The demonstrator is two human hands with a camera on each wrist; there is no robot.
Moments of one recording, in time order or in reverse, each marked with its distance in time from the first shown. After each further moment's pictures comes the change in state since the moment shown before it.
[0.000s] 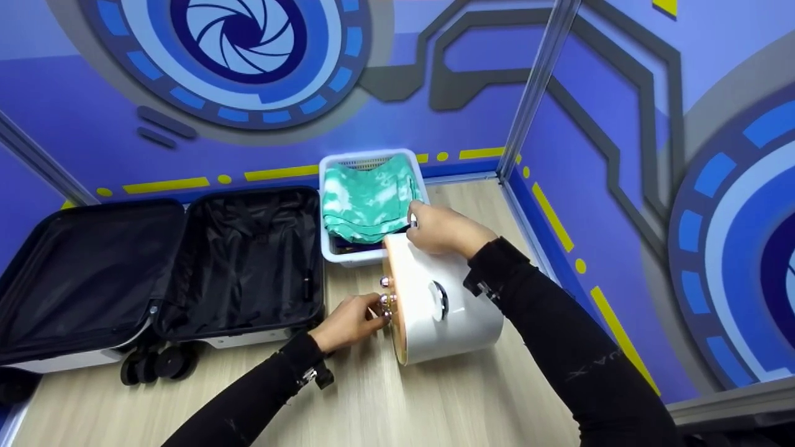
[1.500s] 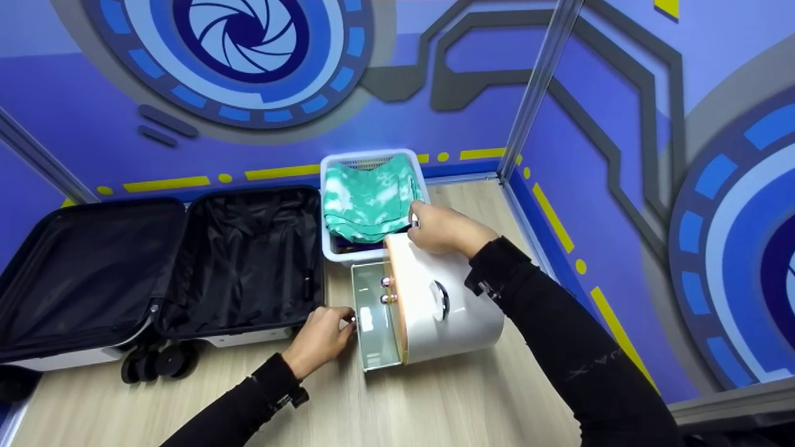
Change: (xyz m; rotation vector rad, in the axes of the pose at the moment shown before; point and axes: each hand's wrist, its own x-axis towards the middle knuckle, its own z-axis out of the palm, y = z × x) left_hand -0.054 -0.006 -0.012 0.257 0.254 -0.066; right_hand 0.000 -0.002 0.000 -0.015 0.007 -0.007
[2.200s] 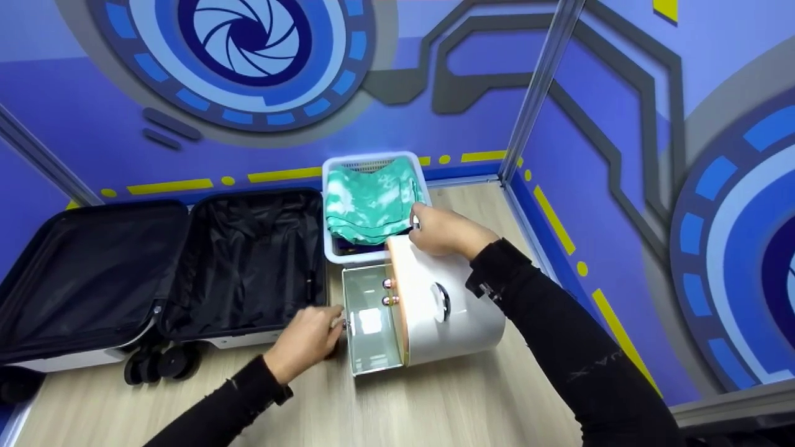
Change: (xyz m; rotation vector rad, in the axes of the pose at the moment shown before) left_hand -0.005 0.001 -0.041 0.143 0.027 0.113; right_hand 0.001 0.002 0.002 -0.010 0.003 -0.001
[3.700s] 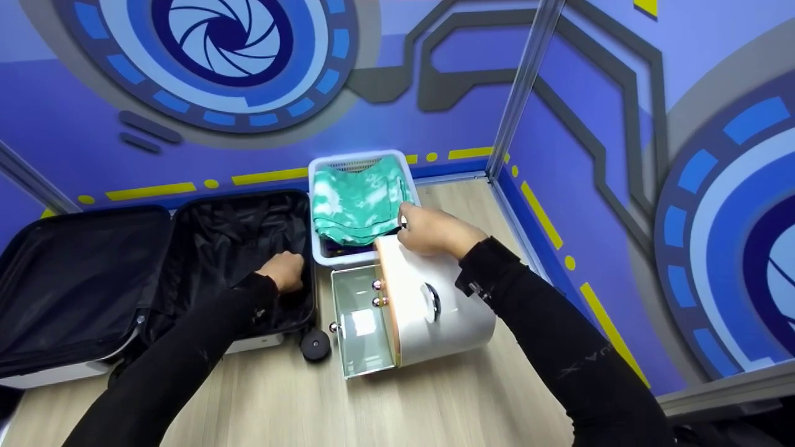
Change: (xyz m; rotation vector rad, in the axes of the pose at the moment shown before) left_hand 0.133 -0.177 0.060 0.180 -0.548 -0.265; right_hand -0.002 -0.001 0.000 0.016 -0.001 0.002
